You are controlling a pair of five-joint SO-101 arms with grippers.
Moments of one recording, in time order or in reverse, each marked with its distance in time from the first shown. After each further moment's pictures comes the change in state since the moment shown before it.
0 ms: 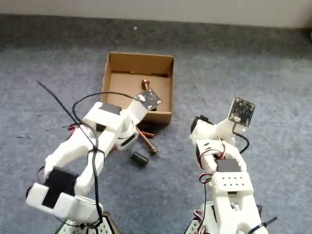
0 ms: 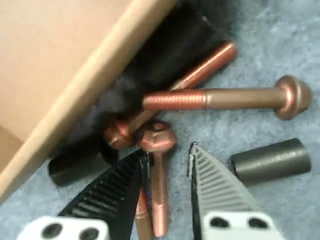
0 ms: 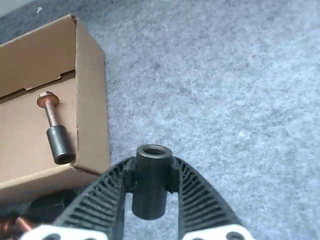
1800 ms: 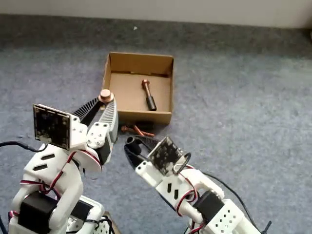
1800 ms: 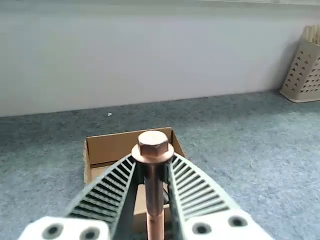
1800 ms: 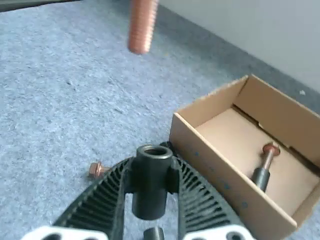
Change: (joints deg) left arm 2.9 -80.0 6.8 1.9 36.9; right arm -42.9 -35.1 7.9 4.5 31.2
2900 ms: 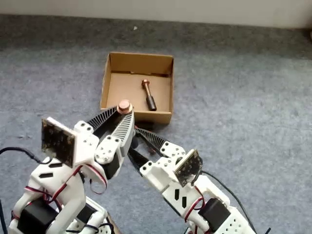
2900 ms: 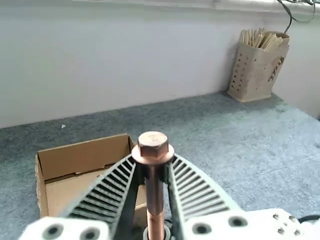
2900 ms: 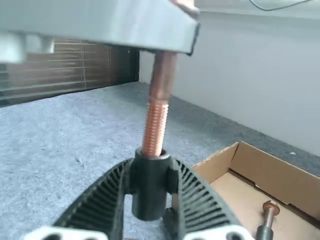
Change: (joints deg) left arm 10.8 -4.7 2.7 -1.0 1.9; right arm 1.5 -15.4 4.0 -5.2 -6.7
